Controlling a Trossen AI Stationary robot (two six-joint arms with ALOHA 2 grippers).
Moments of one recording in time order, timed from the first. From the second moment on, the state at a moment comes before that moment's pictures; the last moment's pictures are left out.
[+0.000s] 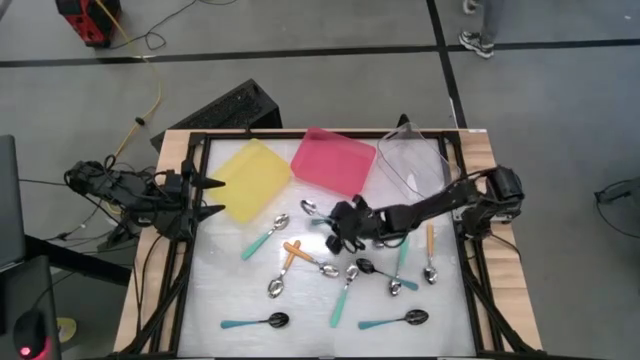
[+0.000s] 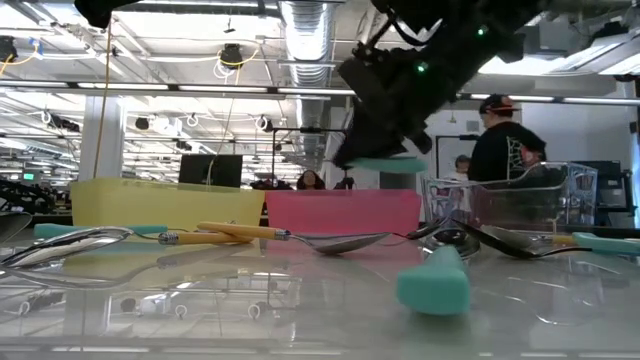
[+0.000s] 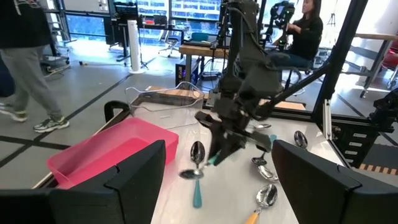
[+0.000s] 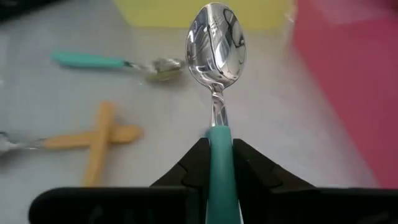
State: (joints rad) left arm -0.44 0.33 0.71 -0.55 -0.59 -0.18; right arm 0.14 1.71 0.98 -0.01 0.49 0.54
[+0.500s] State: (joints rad) left arm -0.44 0.33 0.71 -0.53 -0.62 -0.18; right arm -0.10 1.60 1.00 0.03 0.50 0.34
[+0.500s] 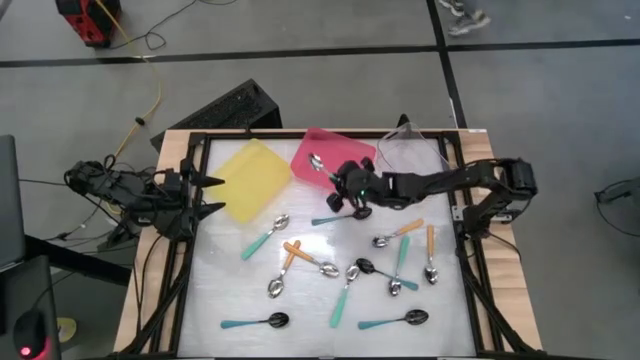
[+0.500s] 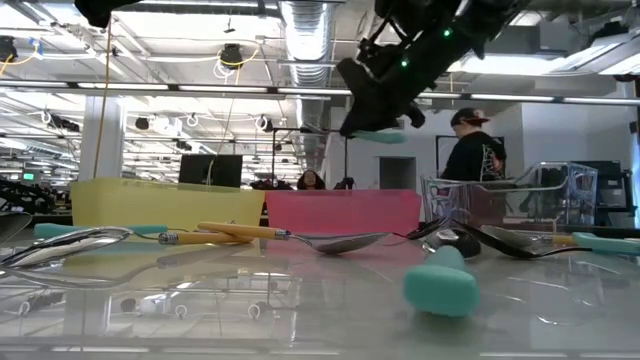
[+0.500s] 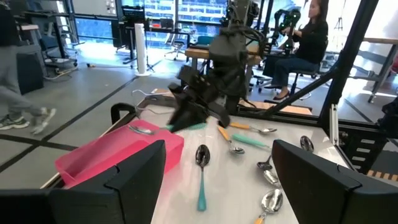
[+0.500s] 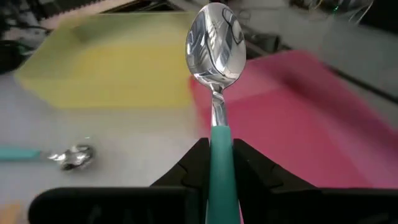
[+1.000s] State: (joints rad) left arm -0.44 0.33 0.71 -0.52 -0.63 -0.17; right arm -0.27 1.67 1.05 0.09 0.49 0.18
